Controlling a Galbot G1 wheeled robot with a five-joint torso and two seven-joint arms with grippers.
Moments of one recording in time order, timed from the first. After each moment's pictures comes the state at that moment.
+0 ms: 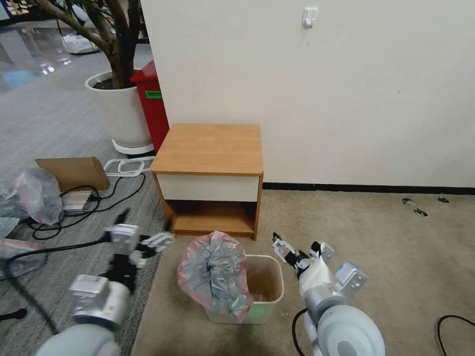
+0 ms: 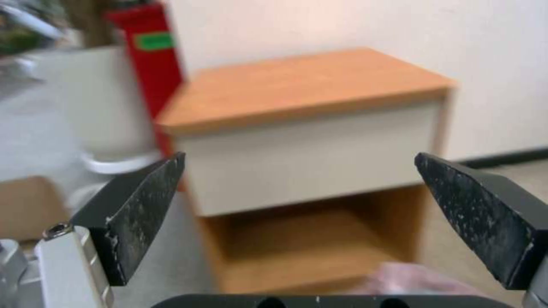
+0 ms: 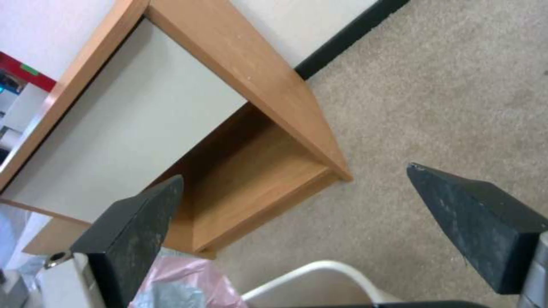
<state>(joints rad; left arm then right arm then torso) 1.71 -1.24 -0.52 -2.45 -0.18 0.32 -0.06 -1.50 1.29 0.20 2.29 0.96 -0.27 0.71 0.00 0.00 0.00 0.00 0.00</state>
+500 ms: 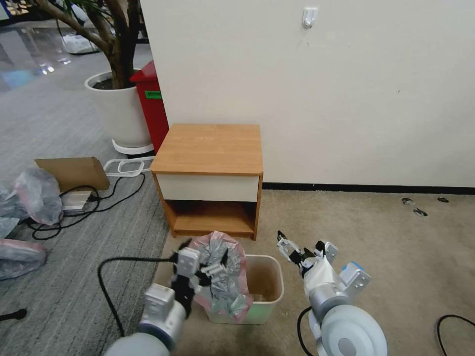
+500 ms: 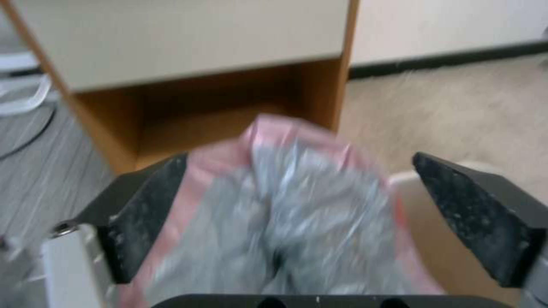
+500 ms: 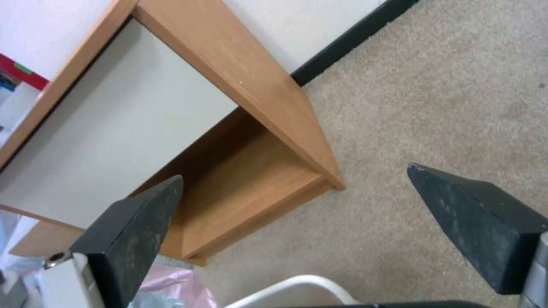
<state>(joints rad) 1.71 -1.25 -0.22 -2.35 -0.12 0.47 -0.22 -1.50 1.30 0.22 2.25 0.91 -0.26 0.64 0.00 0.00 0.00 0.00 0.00</state>
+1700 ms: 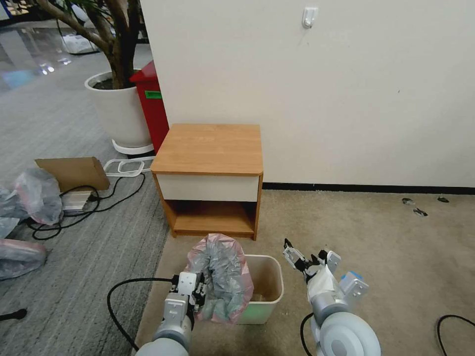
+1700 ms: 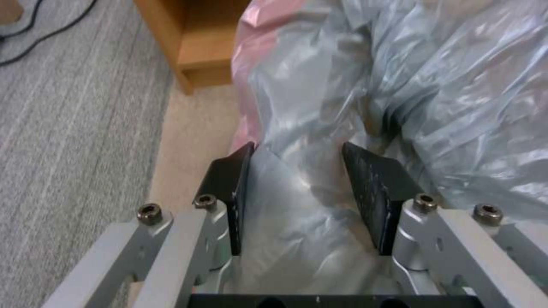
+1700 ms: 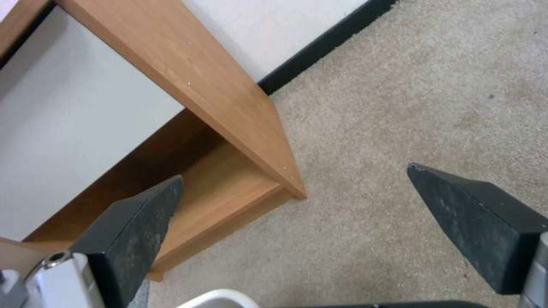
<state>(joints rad) 1.66 -1.30 -0.19 -2.18 -0.17 0.59 -0.41 -1.55 1.31 0.25 2.15 0.83 -0.19 0.57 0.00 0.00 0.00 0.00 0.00</state>
